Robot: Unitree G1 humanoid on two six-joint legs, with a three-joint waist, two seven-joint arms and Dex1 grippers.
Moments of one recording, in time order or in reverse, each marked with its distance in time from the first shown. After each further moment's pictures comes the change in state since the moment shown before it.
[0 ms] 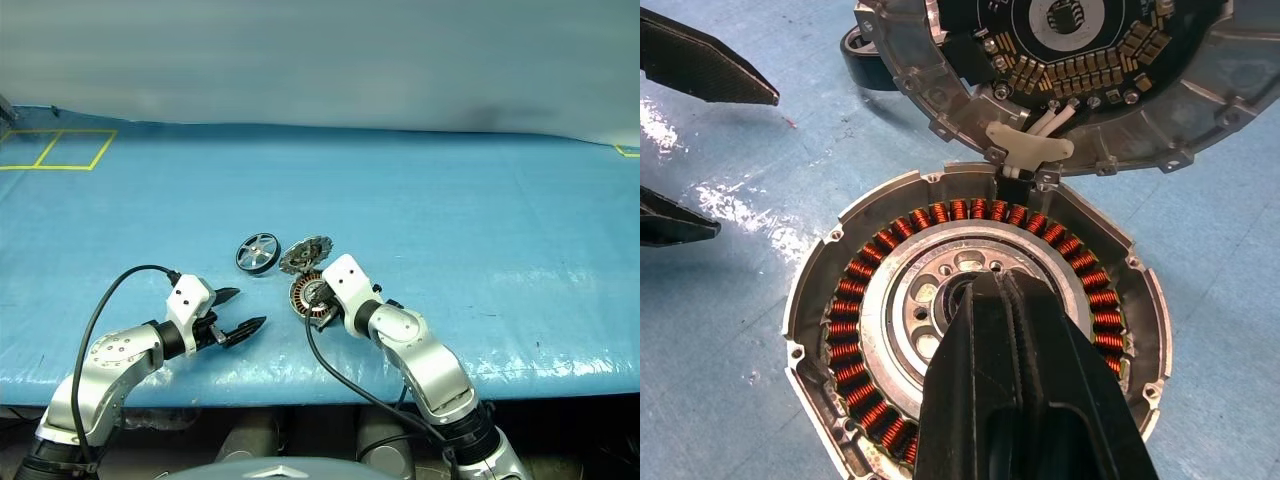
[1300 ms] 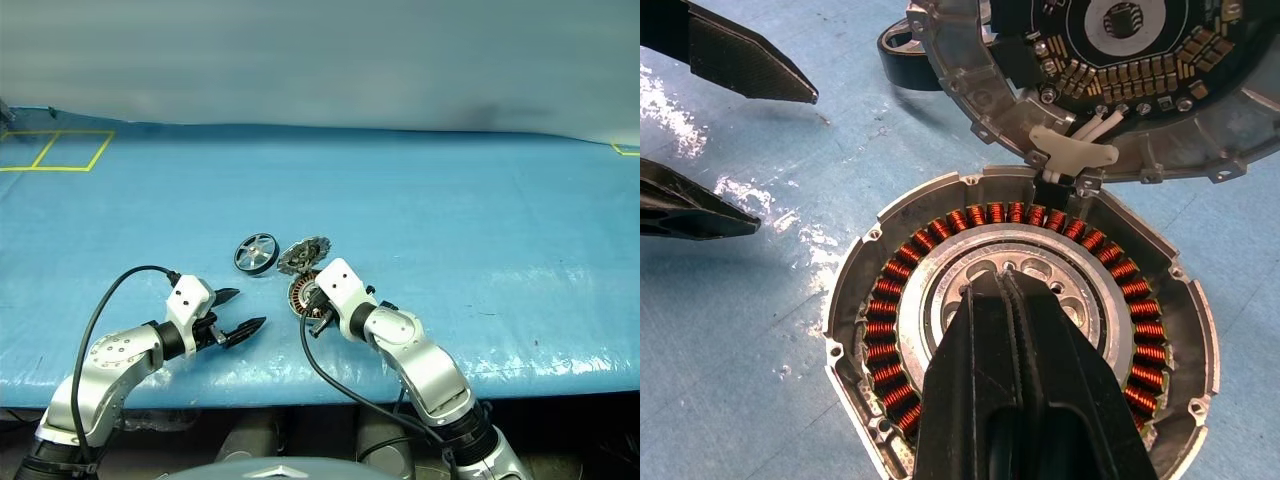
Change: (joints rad) left arm 0.003 0.000 0.000 0.000 0.000 0.000 0.001; right arm -0.003 -0.007 0.036 0.011 -0.009 -0.033 0.021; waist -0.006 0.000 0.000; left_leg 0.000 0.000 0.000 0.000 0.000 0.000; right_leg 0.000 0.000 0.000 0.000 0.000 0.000
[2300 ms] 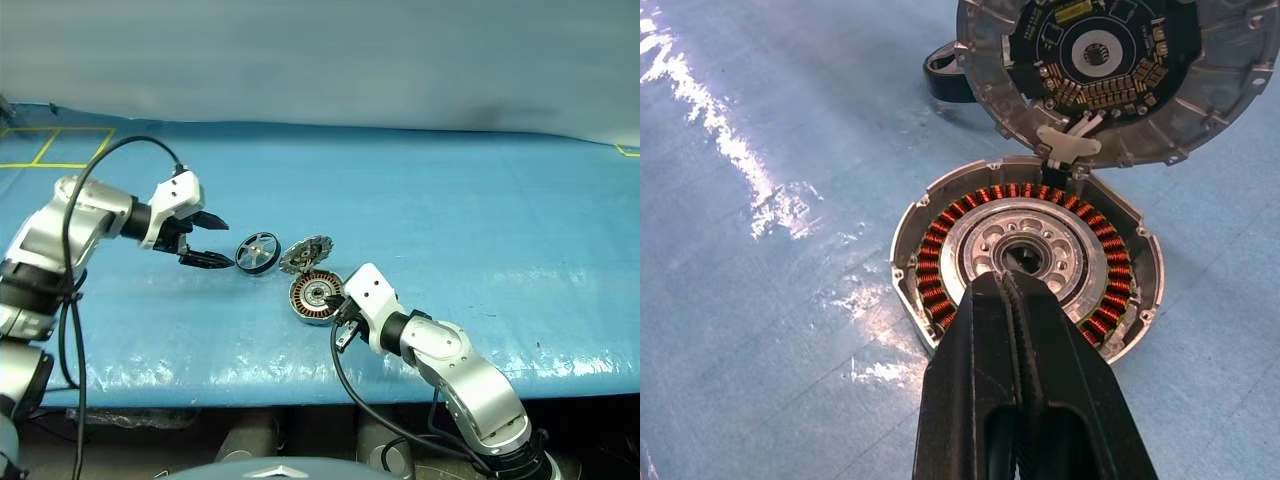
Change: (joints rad) left arm -0.971 0.289 -0.367 0.676 0.171 0.043 -0.724; right arm 0.119 -0.153 -0.140 -0.234 0.167 0.046 0.082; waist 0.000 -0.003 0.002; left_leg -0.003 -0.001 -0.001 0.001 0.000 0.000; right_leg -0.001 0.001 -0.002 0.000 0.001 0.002
